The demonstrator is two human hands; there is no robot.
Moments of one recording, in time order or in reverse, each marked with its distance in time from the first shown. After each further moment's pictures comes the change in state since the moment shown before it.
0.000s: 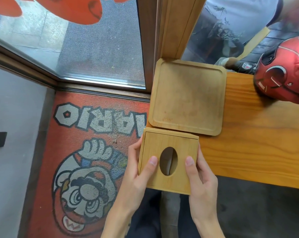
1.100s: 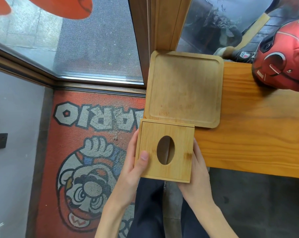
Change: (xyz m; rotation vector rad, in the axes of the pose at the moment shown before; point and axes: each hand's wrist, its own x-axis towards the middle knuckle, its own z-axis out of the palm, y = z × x) left_hand 0.004 -0.003 -0.006 -0.007 -0.111 0.027; right_hand 0.029 0.056 -0.028 -0.961 -0.123 -0.361
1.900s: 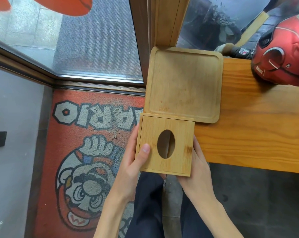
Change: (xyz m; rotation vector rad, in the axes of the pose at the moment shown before) left_hand 0.003 -0.008 0.001 -0.003 0.035 0.061; right_hand -0.001 -0.003 -0.003 0.009 -0.043 0.014
